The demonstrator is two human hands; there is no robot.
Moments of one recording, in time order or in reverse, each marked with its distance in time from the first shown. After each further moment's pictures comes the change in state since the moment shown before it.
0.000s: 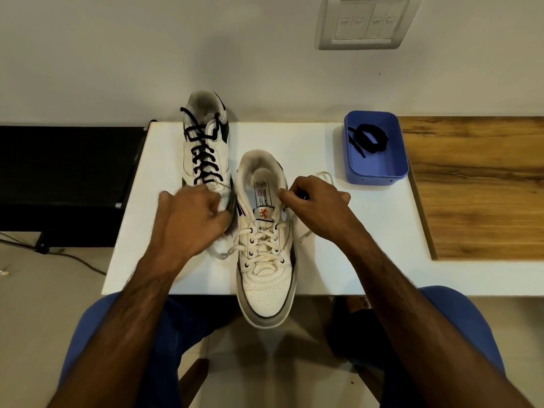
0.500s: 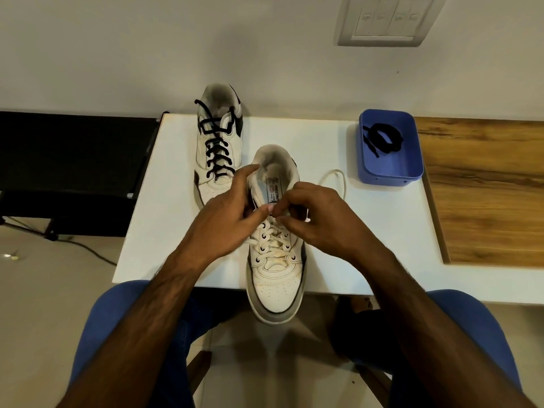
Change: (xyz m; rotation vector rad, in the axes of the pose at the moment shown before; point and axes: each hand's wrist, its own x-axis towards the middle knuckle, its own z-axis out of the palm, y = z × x) left_hand -0.007 0.020 0.015 -0.455 -0.124 0.098; right_hand -0.016 0.000 0.004 -0.033 -0.135 -0.482
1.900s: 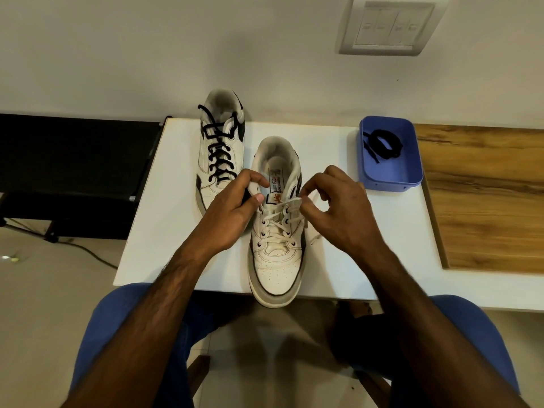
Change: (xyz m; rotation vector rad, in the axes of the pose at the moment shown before) left_hand 0.014 -0.006 0.000 -0.290 0.043 -0.020; right_hand 0.002 0.008 -0.005 -0.130 0.348 0.130
